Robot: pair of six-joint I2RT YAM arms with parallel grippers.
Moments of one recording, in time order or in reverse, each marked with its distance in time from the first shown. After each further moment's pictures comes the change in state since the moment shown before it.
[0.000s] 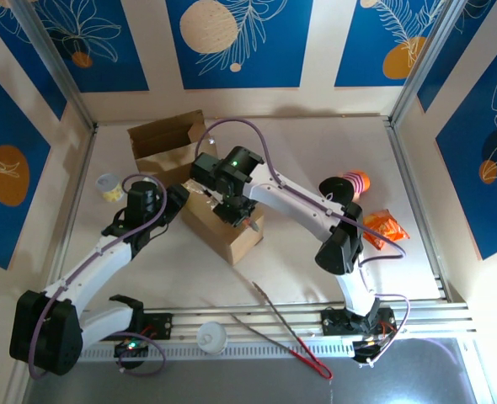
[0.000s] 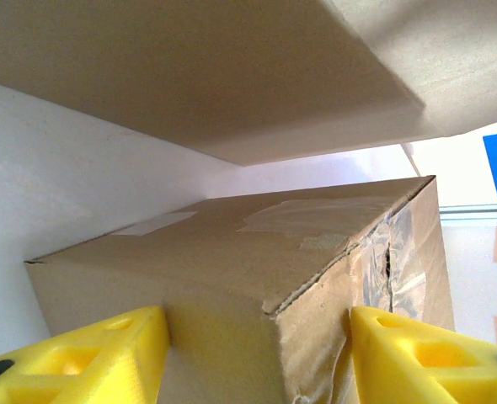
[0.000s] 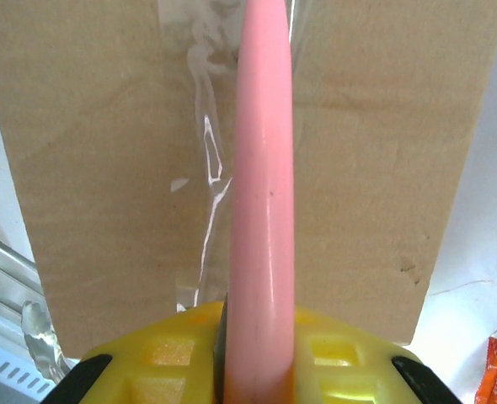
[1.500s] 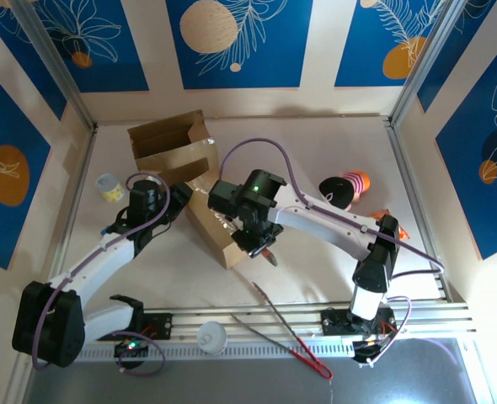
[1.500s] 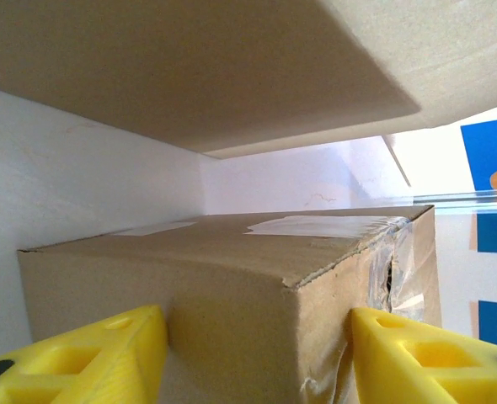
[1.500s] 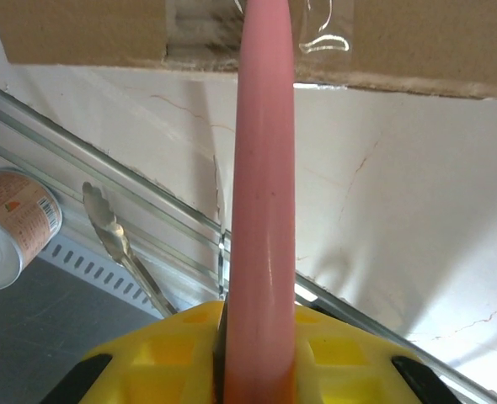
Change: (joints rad) left arm 0.002 0.052 -0.012 0.095 0.053 -0.015; right arm 0.100 -0.282 -0.364 -0.009 -0.136 0.261
